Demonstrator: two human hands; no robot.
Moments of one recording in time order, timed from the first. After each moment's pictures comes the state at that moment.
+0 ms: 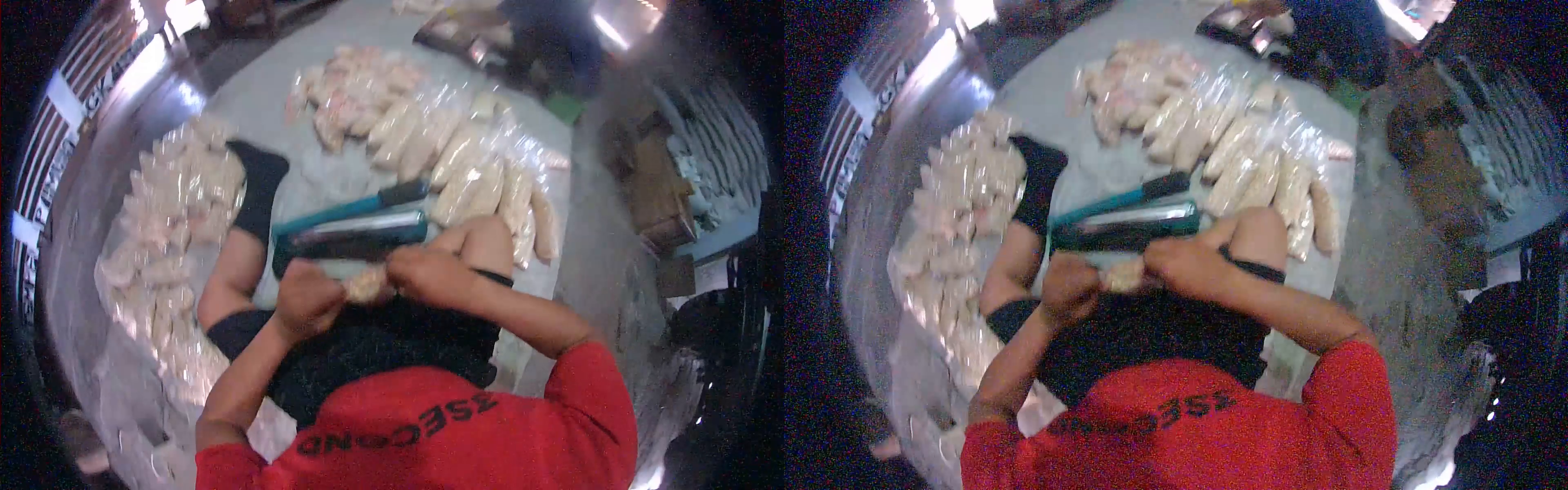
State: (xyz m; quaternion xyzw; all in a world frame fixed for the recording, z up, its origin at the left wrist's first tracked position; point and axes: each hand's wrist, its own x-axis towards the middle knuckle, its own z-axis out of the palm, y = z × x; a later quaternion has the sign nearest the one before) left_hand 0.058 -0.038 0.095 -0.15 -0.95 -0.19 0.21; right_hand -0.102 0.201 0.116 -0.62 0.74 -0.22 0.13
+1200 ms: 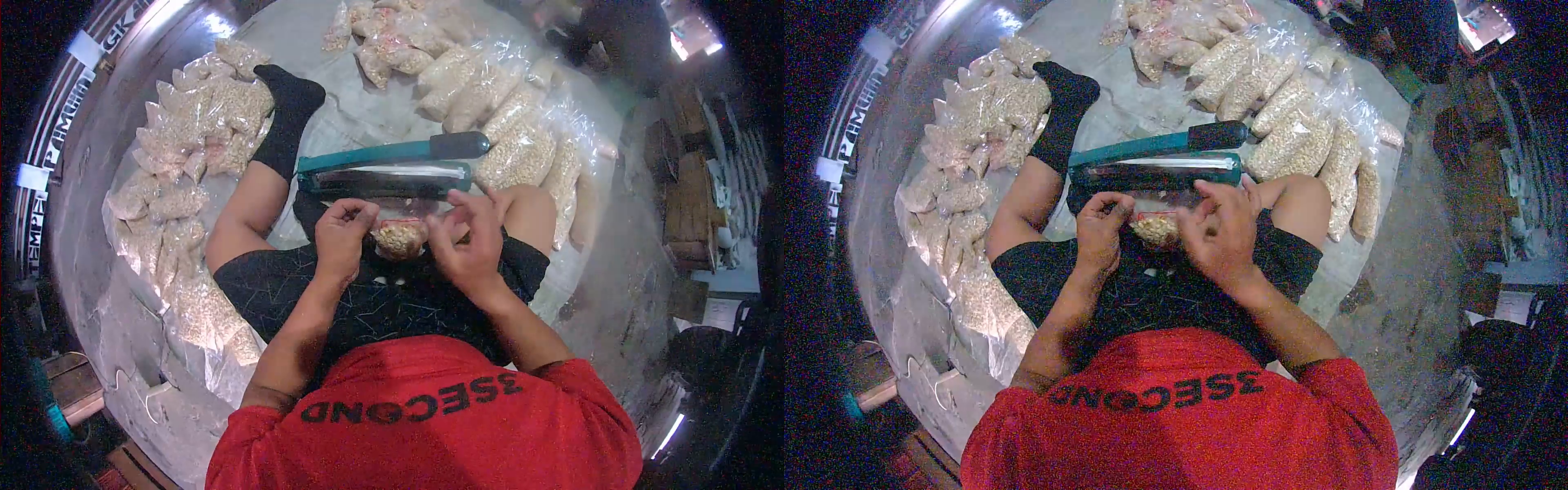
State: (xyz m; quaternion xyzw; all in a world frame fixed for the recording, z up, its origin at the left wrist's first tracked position) left_hand 0.036 -0.008 0.030 0.28 -0.52 -0.78 0.20; right_hand -0.066 0.180 0.088 -0.39 0.81 -0.43 -0.14
